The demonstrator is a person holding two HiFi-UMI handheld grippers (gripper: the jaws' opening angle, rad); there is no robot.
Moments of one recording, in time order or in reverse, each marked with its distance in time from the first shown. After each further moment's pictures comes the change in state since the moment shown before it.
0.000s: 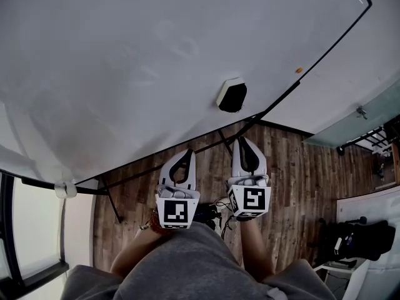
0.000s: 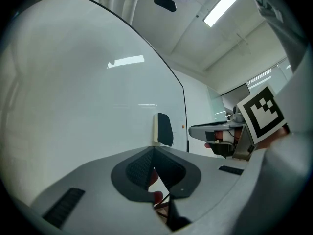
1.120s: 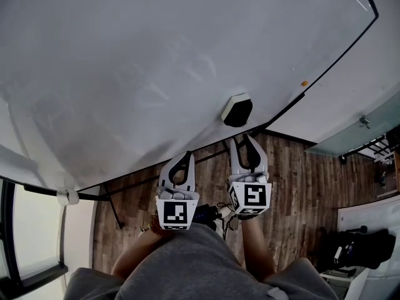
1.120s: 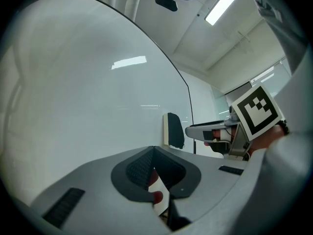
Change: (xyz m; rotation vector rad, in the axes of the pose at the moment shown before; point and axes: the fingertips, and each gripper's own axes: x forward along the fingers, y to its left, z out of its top) left arm 0.025 0.029 0.004 0.023 -0.018 0.045; right arm 0.050 -0.001 0.003 0.000 0.006 0.042
